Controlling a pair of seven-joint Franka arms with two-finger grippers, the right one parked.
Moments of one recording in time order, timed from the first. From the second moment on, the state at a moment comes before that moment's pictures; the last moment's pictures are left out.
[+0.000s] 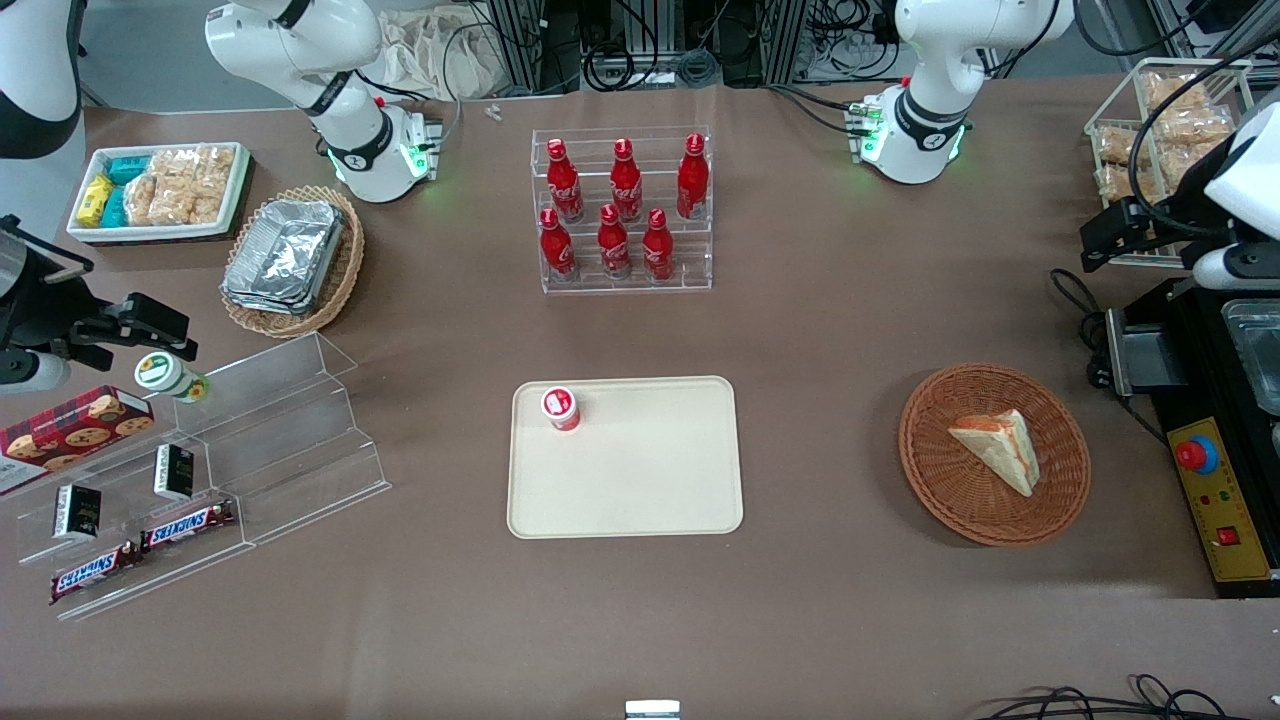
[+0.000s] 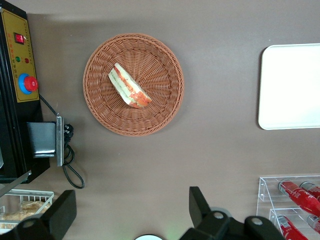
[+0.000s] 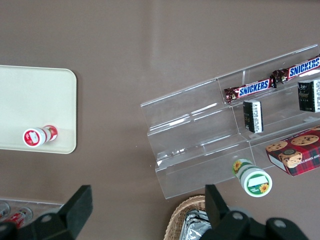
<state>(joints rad) -0.05 0.00 -0.02 -1.48 -0.01 1.45 -0.05</state>
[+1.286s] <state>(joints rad) 0.02 0.08 0.02 -1.74 0.00 1.73 -0.55</state>
